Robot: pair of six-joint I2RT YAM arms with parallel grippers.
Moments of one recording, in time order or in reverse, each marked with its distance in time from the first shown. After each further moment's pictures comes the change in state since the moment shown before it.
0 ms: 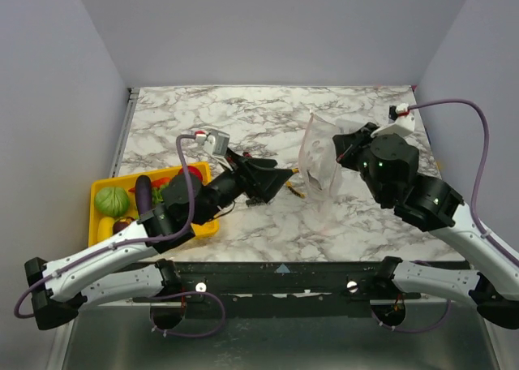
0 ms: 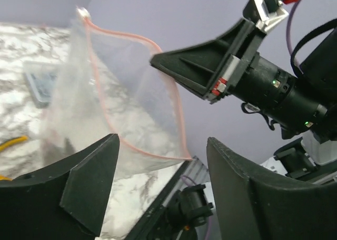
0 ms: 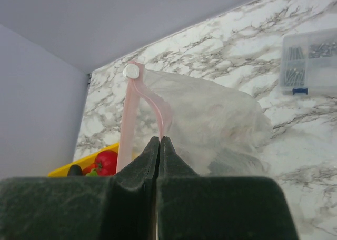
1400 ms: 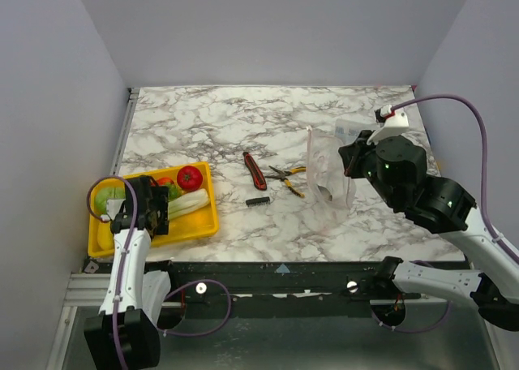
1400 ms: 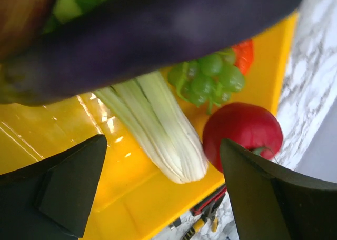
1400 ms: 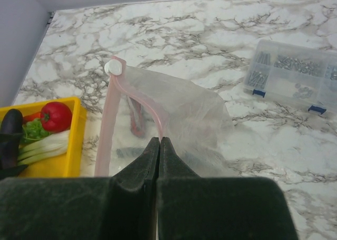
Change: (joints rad) left arm 1.243 -0.116 -0.301 -0.932 0.067 -0.717; right arm 0.000 -0.045 0.052 -0.174 -0.109 -0.311
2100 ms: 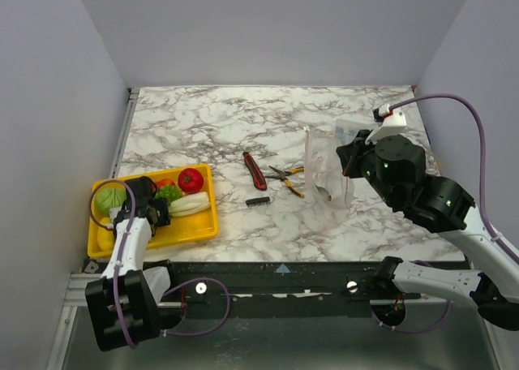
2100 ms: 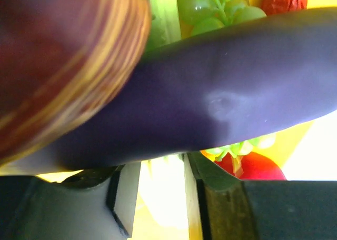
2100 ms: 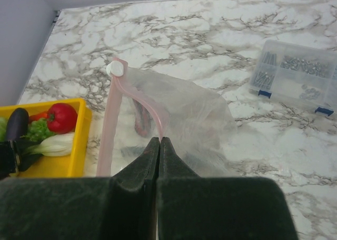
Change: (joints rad) left arm 0.096 0.222 -0.106 0.198 0.058 -0.139; right arm 0.000 0.009 0.002 0.013 -0.022 0.000
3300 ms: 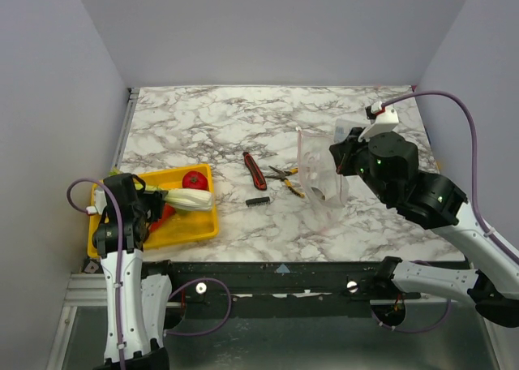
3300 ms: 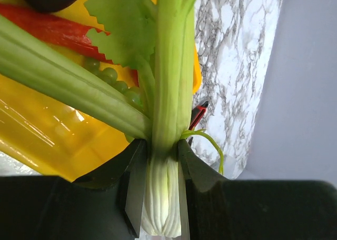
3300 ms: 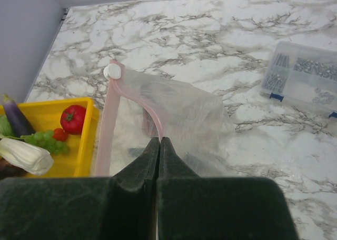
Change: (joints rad) left arm -0.043 -0.394 0.327 -0.419 0.097 0.212; right arm 0.000 0.034 0.002 0.039 -0.029 0.000
